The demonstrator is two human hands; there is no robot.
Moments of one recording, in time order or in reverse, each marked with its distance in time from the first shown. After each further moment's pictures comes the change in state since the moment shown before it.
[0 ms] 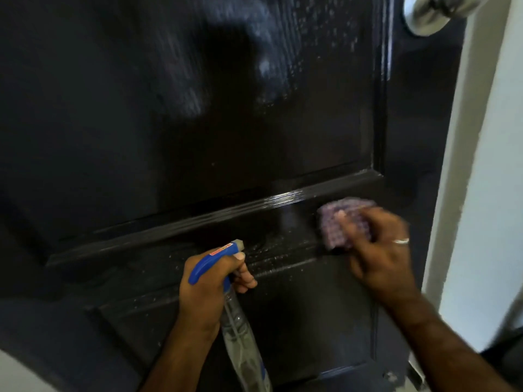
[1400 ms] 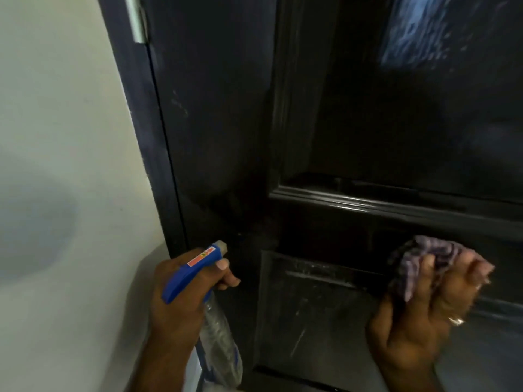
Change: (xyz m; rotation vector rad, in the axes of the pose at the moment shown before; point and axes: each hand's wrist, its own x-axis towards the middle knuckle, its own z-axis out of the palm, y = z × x) left_hand -0.036 -0.069 -0.310 0.078 0.487 0.086; right_hand 0.008 -0.292 0.132 0.111 -0.022 0.059
